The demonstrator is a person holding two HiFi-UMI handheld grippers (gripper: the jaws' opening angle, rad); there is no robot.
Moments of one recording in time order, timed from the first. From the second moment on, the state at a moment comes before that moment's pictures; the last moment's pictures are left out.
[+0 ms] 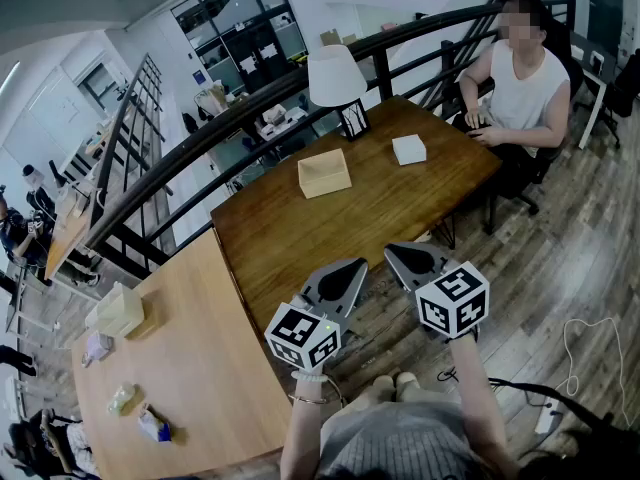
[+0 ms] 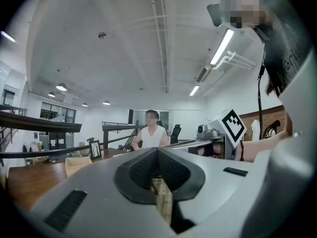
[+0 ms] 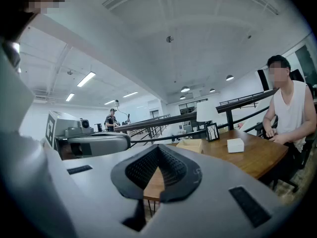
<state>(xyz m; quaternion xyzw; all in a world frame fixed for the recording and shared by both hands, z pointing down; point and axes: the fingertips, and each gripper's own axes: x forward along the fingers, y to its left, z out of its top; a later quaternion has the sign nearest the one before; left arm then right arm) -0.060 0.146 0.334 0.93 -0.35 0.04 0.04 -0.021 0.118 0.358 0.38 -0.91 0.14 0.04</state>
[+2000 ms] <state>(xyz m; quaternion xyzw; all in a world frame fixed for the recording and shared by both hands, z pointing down) -0.039 -0.005 0.337 0.94 -0.34 0.02 0.04 -0.010 -0.030 0.355 0.35 -0.92 0.17 0.01</state>
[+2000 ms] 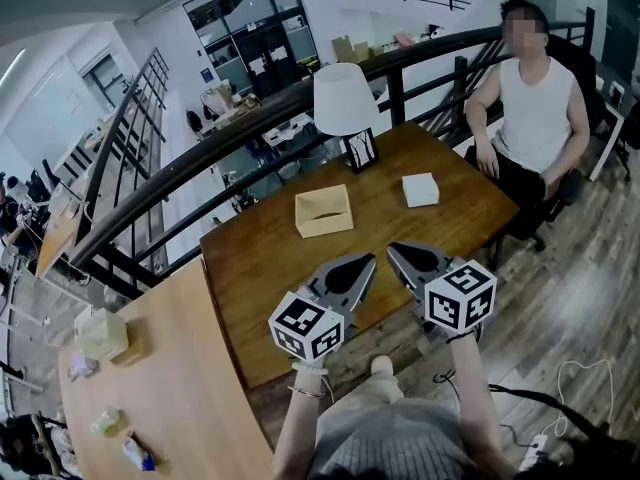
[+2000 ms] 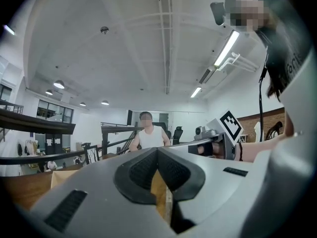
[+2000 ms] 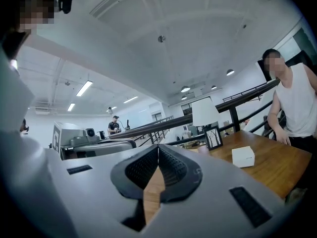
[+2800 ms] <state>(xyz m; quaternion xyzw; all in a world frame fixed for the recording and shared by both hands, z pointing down) -0.032 -0.114 0.367 0.95 -0.31 0.04 0.07 0.001 -0.141 0.379 0.37 -0.91 0.18 0.02</state>
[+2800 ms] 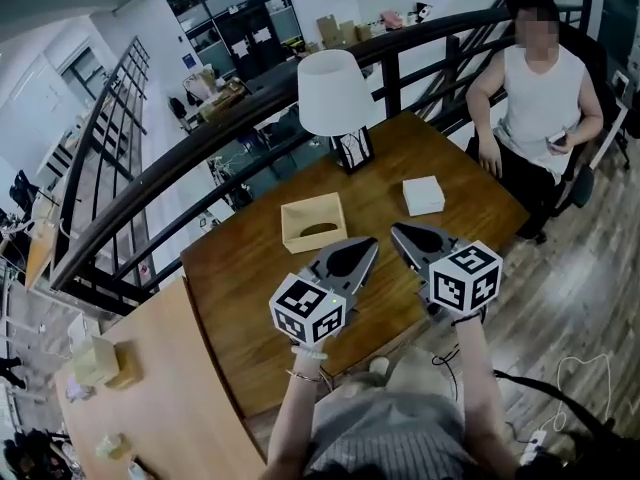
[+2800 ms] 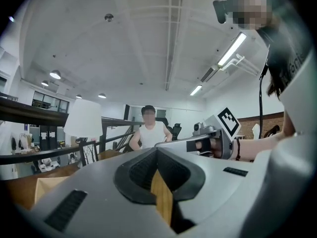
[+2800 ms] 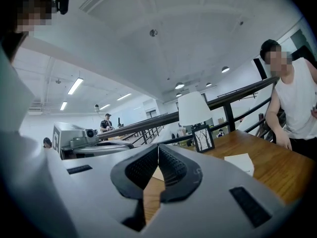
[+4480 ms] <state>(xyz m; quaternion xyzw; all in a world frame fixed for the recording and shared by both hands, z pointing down) 0.084 -0.252 0.504 0.92 -0.32 0.08 0.19 0.158 -0.305 0.546 0.41 -0.84 0.34 0.15</state>
